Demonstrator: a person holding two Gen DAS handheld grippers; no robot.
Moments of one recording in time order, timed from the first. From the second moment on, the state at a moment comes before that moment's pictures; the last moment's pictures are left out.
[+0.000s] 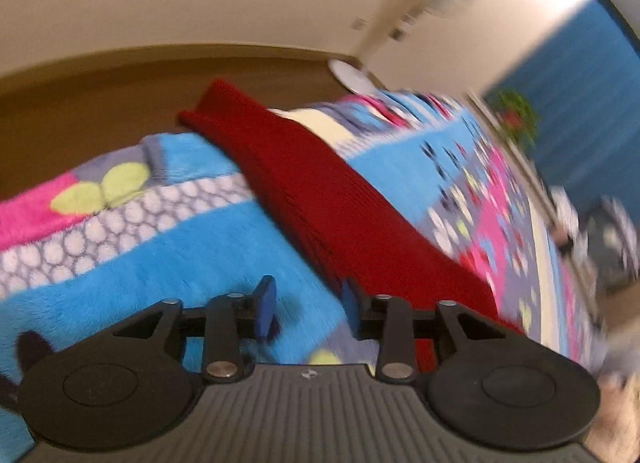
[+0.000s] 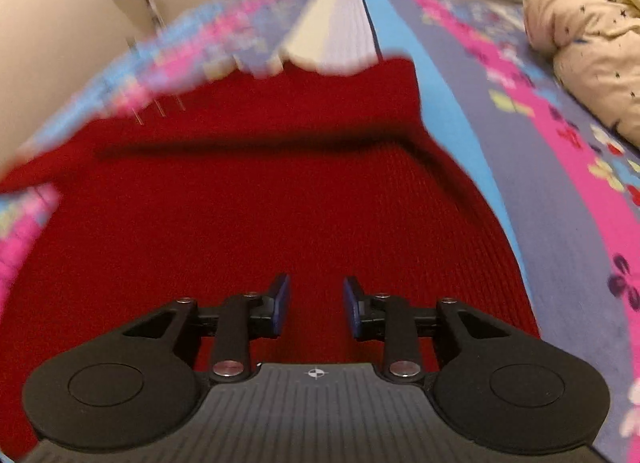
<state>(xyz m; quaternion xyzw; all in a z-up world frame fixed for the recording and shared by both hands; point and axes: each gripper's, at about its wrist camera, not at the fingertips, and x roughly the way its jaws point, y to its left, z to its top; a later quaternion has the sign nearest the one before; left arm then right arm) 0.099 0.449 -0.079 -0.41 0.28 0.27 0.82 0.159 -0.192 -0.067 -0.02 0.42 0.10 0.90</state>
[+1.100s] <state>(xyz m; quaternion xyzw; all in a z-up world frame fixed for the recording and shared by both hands) 0.262 0.010 -0.016 -0.01 0.18 -0.03 0.98 0.189 -0.229 -0.063 0.05 0.42 0.02 0.91</state>
